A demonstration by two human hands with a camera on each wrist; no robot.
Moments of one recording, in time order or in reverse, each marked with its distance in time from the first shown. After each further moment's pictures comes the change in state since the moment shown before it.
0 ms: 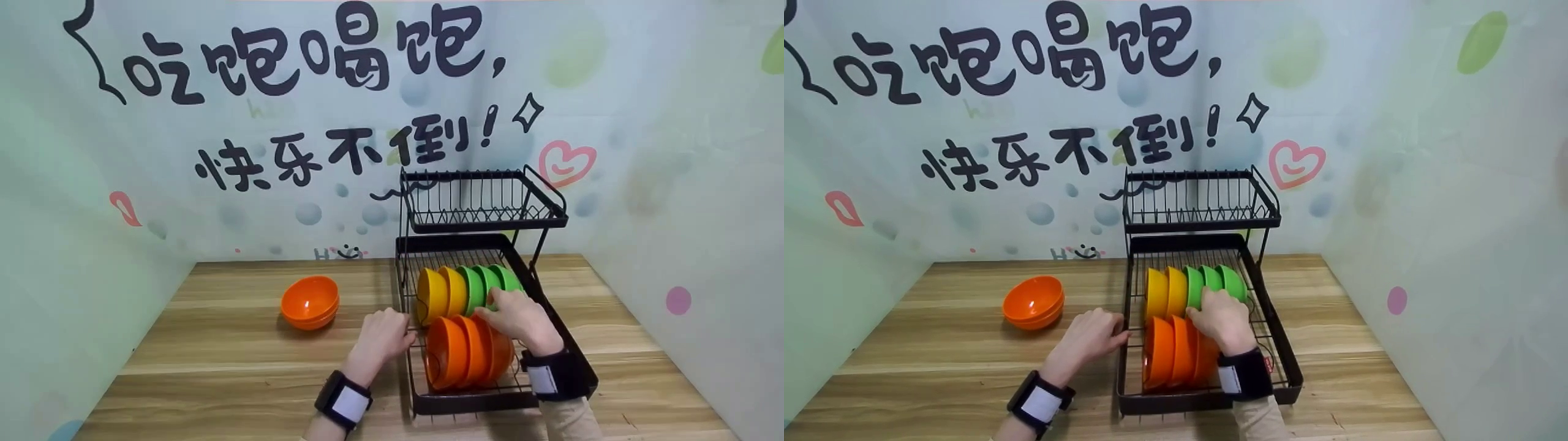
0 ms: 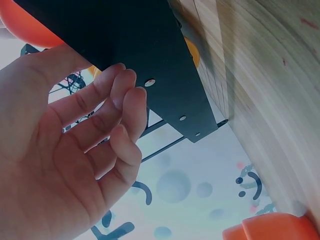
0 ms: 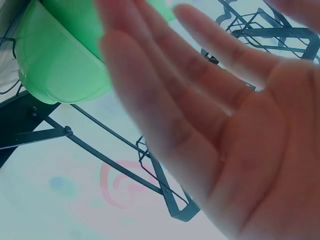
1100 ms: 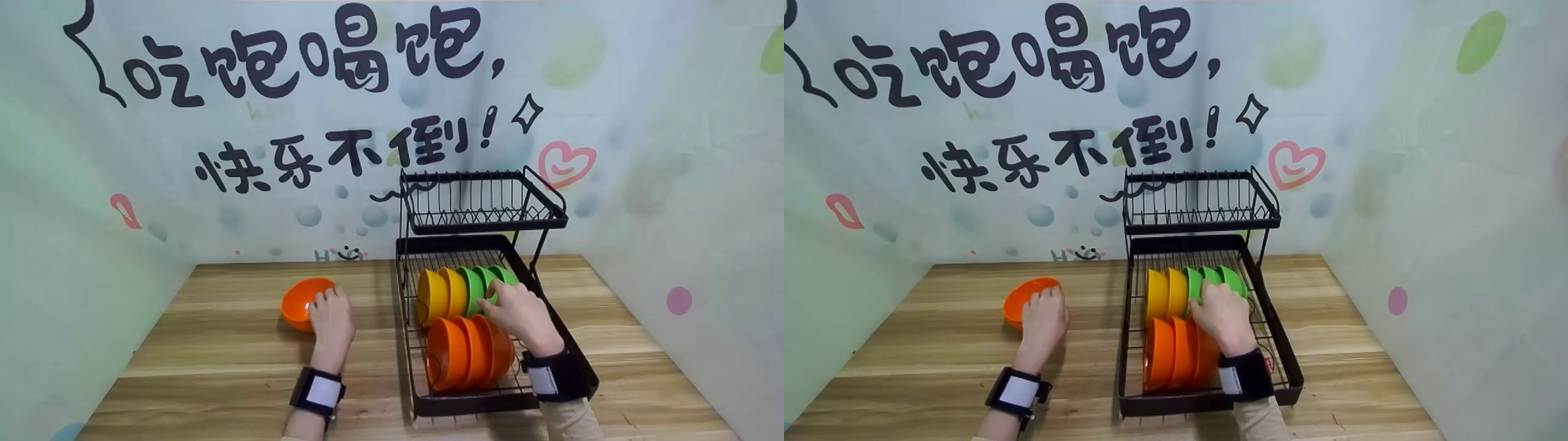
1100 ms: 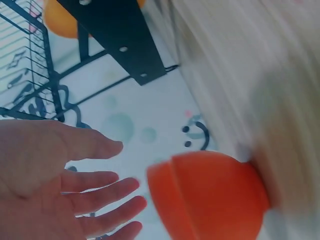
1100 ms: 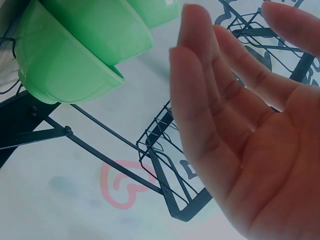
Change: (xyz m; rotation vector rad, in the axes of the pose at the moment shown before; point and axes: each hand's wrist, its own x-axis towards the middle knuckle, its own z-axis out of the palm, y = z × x) left_hand -0.004 -0.061 0.005 0.232 0.330 -0.459; right_hand 0.000 -0.001 0.001 0.043 0.156 -0.042
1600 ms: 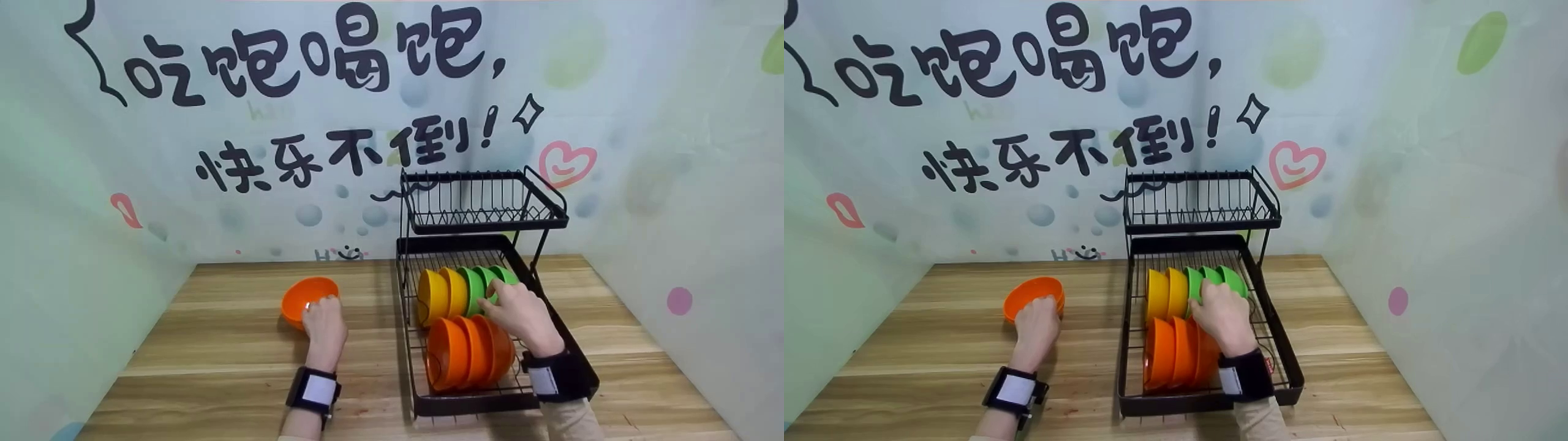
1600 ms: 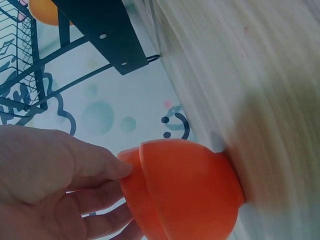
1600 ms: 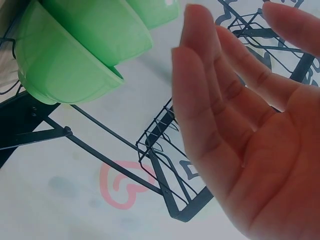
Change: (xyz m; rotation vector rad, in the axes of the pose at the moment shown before) left_hand -0.003 -0.015 0.005 -0.022 -0.059 -0.049; right_hand 0.001 0.001 0.001 0.013 0.000 -0.004
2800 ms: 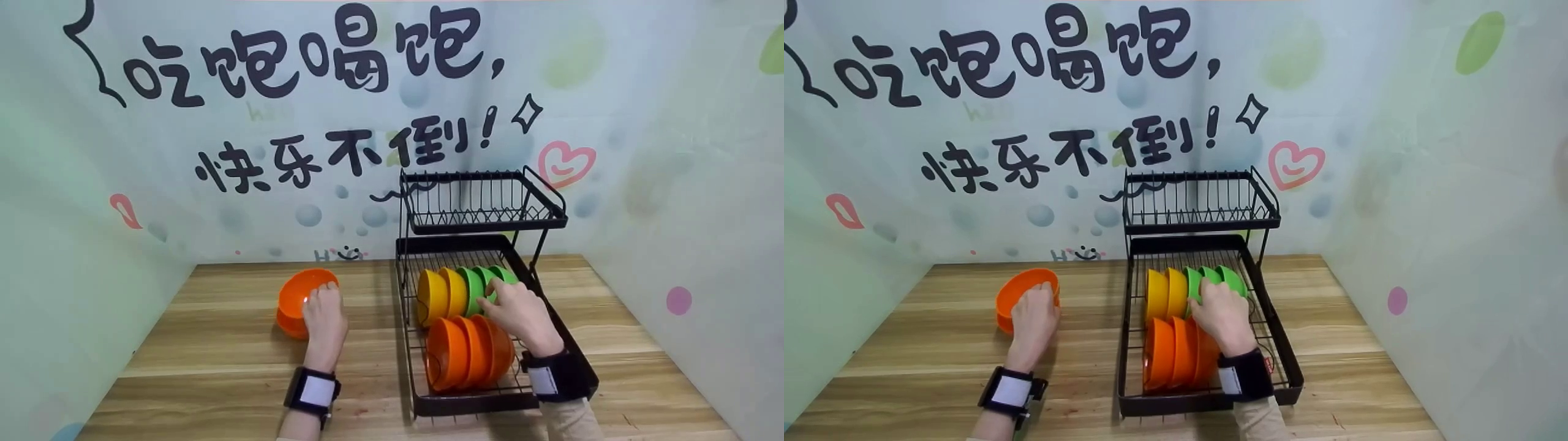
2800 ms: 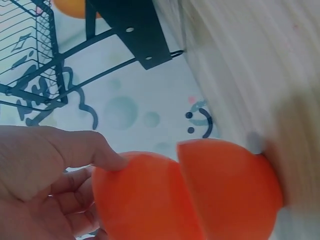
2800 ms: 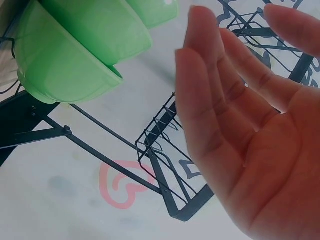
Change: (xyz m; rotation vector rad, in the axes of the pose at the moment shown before) left_hand 0.008 0.007 -0.023 -0.082 0.098 0.045; right_hand 0.000 -0.001 -0.001 0.006 0.004 0.008
